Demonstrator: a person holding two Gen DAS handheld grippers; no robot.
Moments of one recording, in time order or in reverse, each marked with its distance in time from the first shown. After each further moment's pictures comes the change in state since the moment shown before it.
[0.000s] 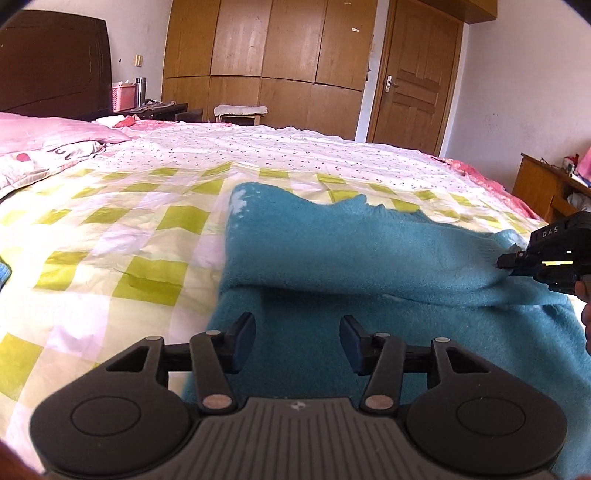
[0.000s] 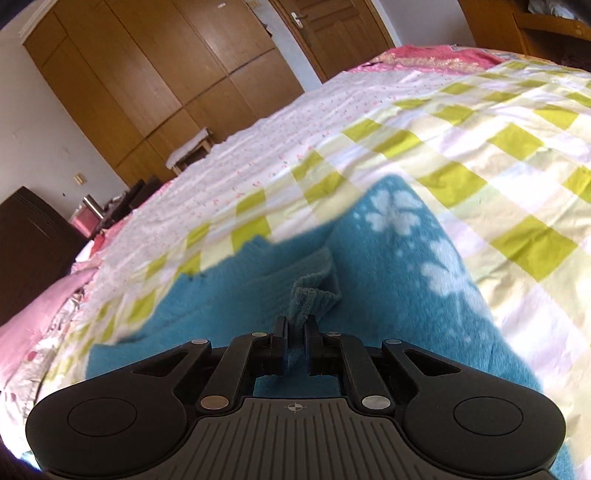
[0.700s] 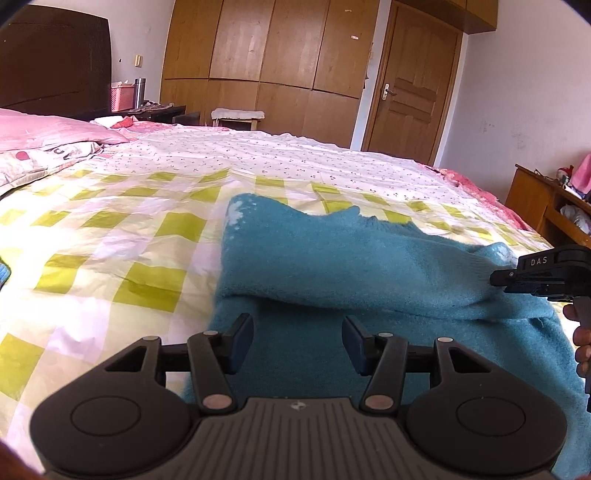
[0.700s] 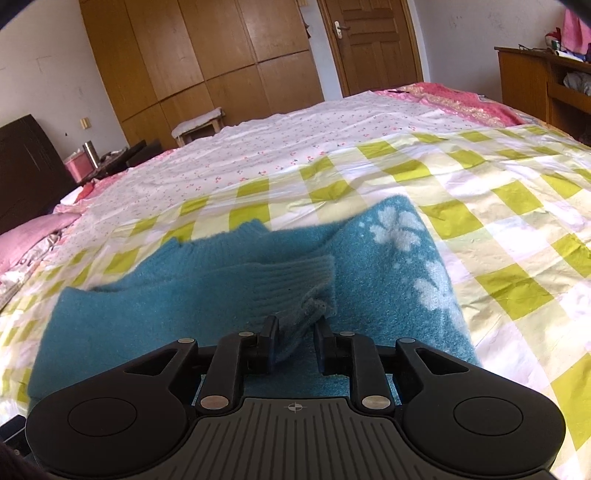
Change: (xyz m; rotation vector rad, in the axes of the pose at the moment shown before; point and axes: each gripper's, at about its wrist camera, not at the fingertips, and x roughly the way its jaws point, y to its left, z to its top) left arm -0.009 0.006 0.007 -0.038 -0.020 -0.031; right arm -0.015 0.023 -0.011 -0.244 -0.025 -0.087
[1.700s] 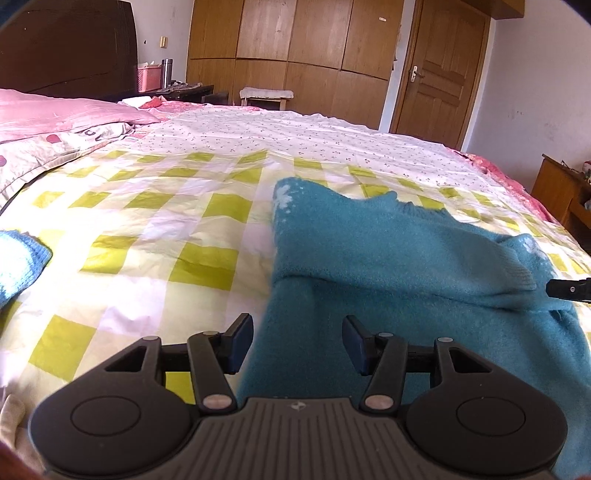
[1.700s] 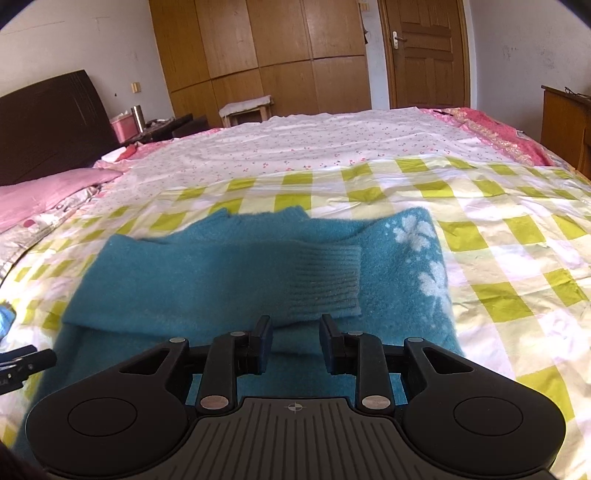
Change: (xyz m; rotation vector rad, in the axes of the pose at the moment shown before) left arm -0.022 0.024 0.001 -0.024 0.093 0.083; right arm -0.065 0.010 -0.018 -0.204 0.023 0.085
